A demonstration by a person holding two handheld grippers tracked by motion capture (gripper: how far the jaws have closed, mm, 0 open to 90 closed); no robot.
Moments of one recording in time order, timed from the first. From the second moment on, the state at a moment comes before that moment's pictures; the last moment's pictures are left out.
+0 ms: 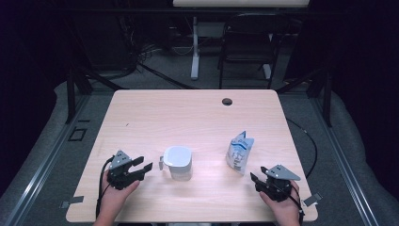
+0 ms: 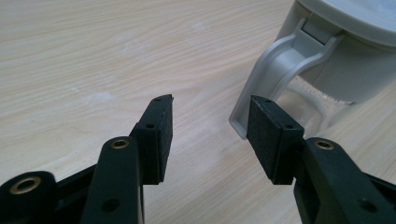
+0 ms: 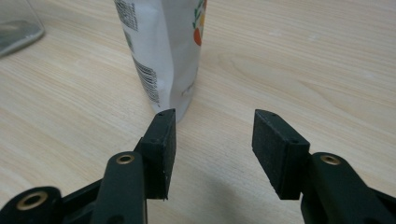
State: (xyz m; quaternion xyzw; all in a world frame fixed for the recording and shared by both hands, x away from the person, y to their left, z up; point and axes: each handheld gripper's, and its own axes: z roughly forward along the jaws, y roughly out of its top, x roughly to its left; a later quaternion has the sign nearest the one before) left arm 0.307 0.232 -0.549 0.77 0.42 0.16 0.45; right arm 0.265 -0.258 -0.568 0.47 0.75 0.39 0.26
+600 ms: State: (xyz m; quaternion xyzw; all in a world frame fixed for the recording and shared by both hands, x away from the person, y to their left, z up) left arm 0.313 0.206 -0.548 0.79 0.39 0.14 0.45; right arm 0.263 -0.256 -0.560 0.47 0.74 0.40 0.25
